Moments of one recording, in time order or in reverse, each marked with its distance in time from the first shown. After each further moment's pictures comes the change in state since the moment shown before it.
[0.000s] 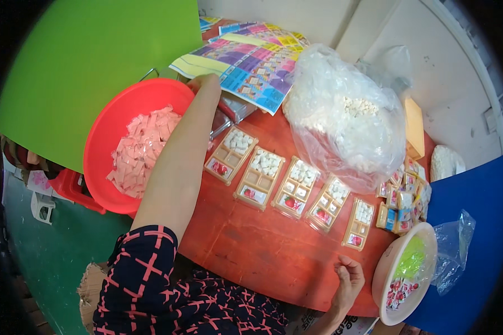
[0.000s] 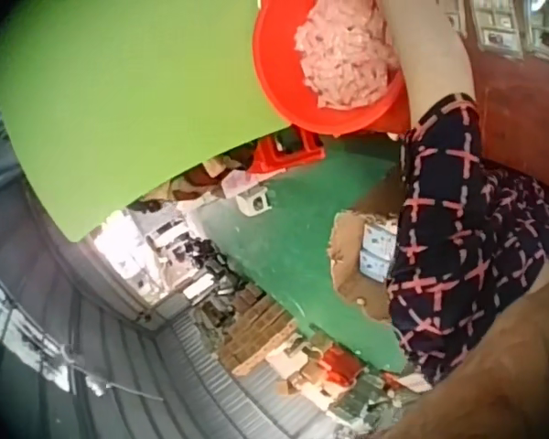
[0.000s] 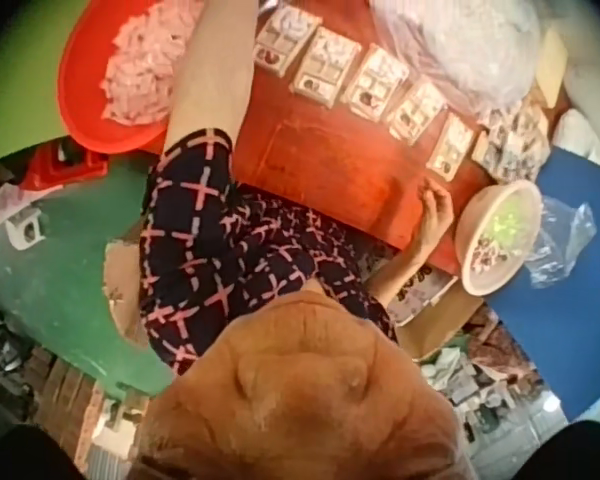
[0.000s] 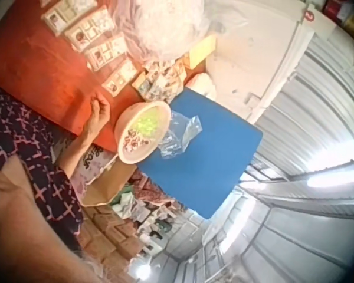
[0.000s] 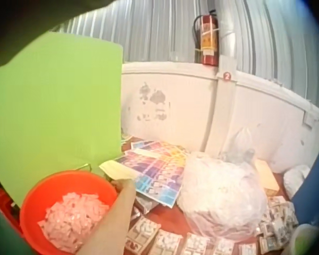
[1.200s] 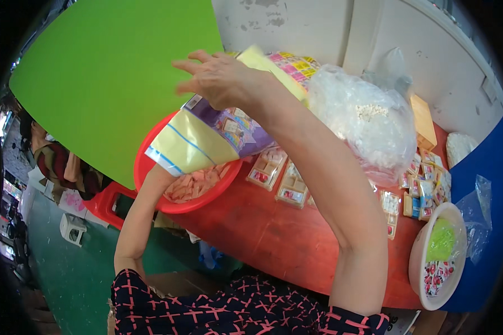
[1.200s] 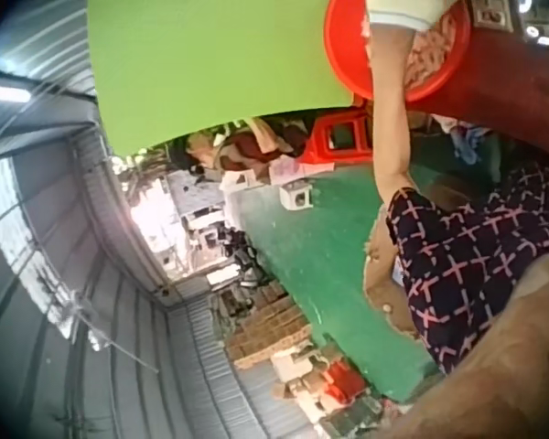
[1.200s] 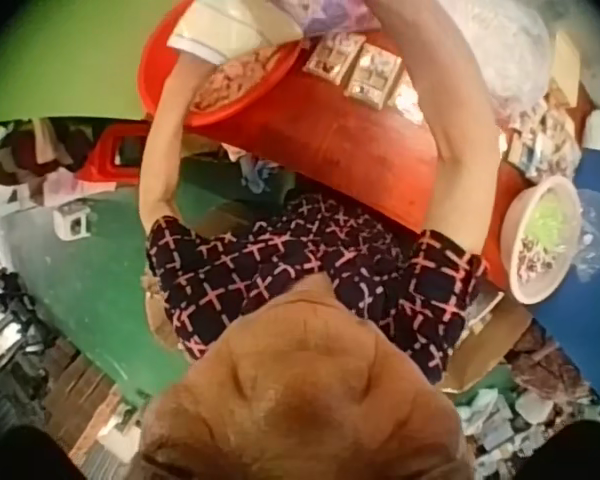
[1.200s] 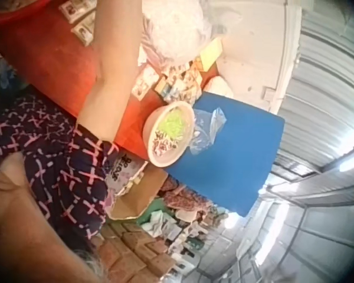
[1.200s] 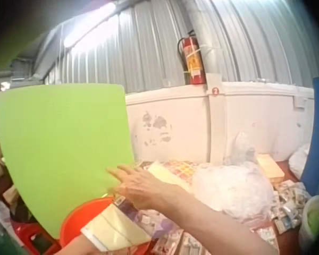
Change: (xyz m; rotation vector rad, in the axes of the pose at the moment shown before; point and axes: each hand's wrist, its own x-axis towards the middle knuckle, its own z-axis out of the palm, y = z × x) left_hand -0.046 -0.286 -0.199 -0.122 0.551 2.212; right_hand 0.093 -0.247 0.368 -0.721 -0.520 -2.024
